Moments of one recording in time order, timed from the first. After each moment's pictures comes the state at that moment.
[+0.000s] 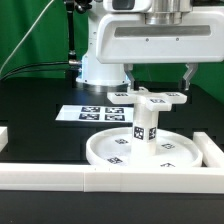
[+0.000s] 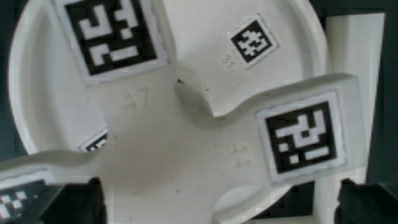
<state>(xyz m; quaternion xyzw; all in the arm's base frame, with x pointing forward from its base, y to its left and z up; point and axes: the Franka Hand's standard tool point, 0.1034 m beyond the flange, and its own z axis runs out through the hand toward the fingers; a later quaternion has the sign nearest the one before) 0.564 0.055 0.118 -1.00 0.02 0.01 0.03</state>
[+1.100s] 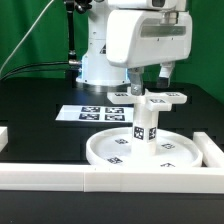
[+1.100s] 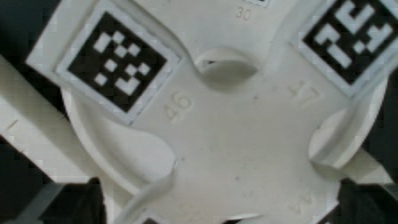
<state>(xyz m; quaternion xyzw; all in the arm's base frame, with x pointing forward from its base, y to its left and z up) 0.567 0.040 0.114 -0.90 -0.43 -0.01 -0.01</state>
